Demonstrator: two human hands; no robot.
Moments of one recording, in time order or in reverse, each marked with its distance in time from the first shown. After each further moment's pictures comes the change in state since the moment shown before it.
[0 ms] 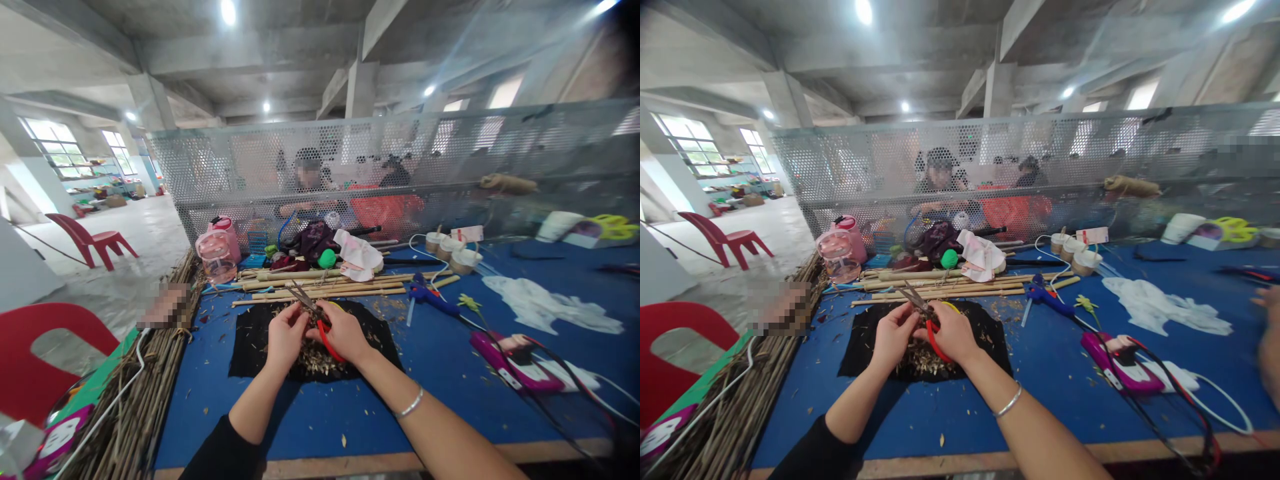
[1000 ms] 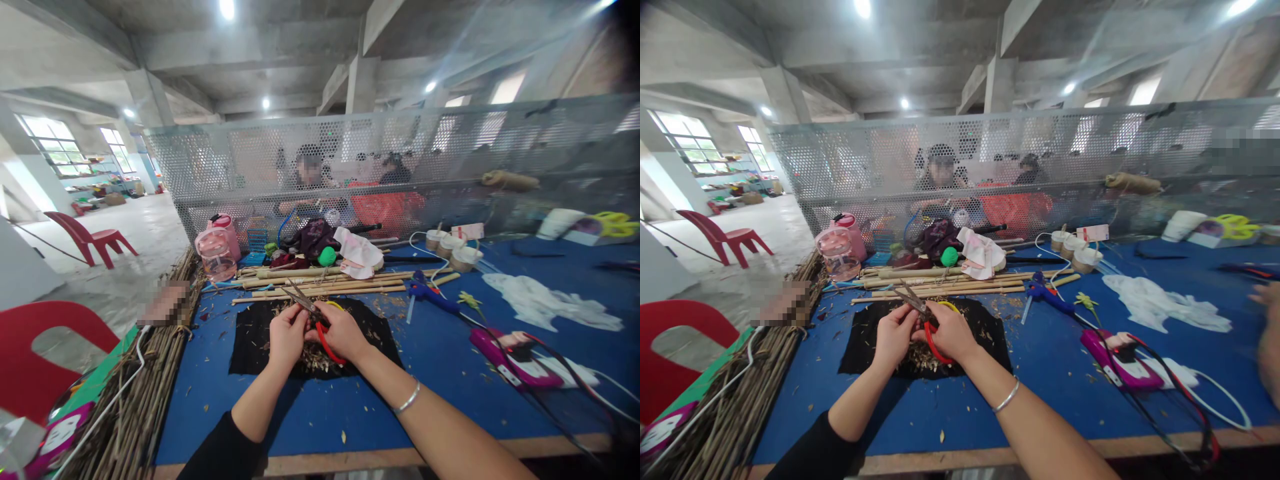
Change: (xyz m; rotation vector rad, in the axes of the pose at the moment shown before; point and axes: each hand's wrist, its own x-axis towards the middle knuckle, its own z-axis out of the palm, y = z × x) left_hand -0.004 0.002 0.003 0.005 0.014 -0.049; right_hand -0.001 0.003 0.005 0.147 0.019 -0.087
